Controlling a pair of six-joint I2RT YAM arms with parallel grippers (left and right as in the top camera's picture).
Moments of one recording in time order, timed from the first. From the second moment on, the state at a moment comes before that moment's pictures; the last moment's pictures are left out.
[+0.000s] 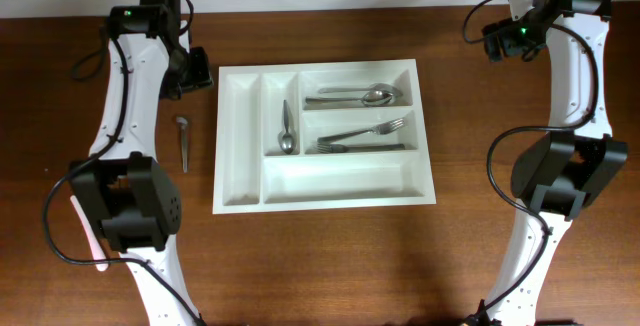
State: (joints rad) left arm 0.01 2.20 2.14 -1.29 -0.02 -0.20; right arm -0.21 2.39 2.47 -1.19 -0.03 -0.44
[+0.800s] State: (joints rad) left arm 0.07 2.20 1.70 -0.92 -0.11 -0.20; right arm -0.21 2.39 2.47 -1.19 -0.03 -0.44
